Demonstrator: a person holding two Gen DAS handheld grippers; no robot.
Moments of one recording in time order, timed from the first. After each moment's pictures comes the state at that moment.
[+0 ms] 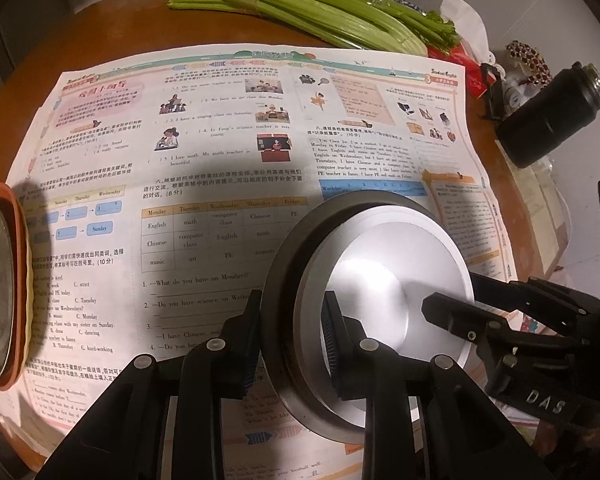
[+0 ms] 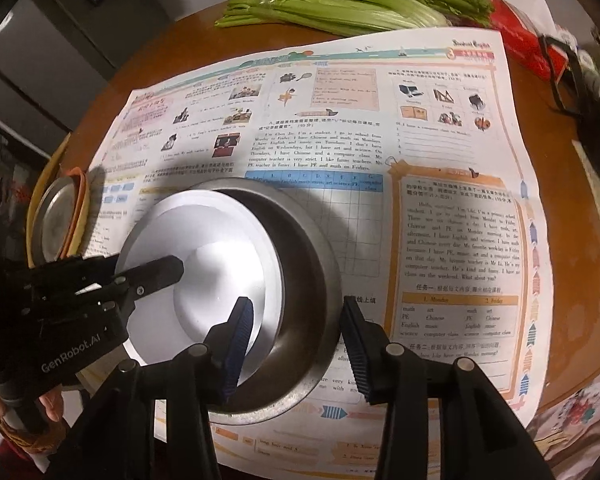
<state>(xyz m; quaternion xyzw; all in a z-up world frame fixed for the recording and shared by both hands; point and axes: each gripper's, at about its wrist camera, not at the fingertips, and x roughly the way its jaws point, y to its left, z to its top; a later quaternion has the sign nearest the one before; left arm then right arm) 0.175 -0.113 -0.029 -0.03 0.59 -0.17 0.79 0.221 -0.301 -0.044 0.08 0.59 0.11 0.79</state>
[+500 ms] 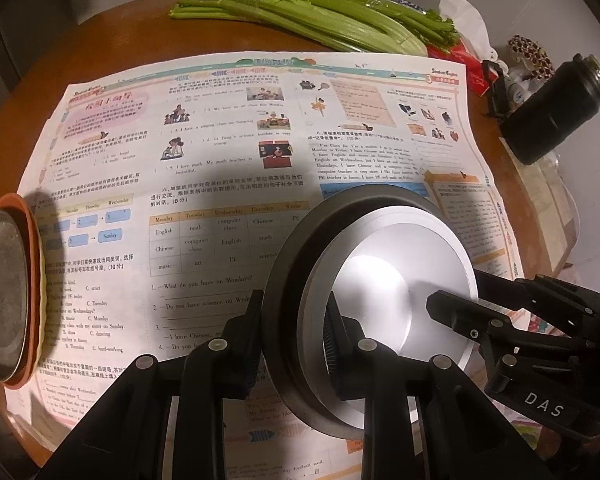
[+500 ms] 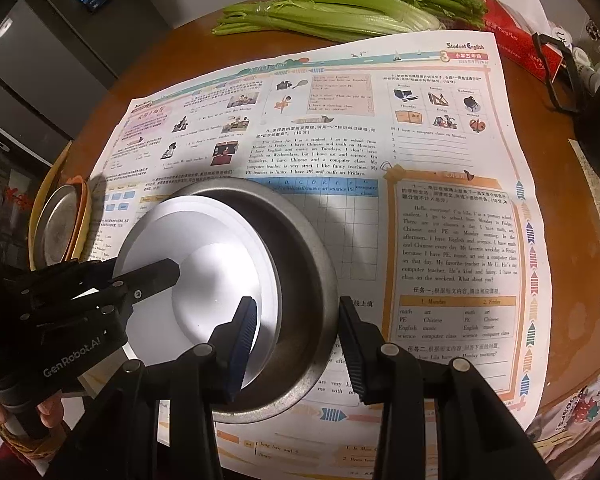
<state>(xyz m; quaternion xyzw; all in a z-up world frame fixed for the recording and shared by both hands) 0.172 -0.116 -0.022 -0.01 0.59 -0.16 0.79 0.218 -0.303 -0.040 0.08 0.58 0.11 0.80</state>
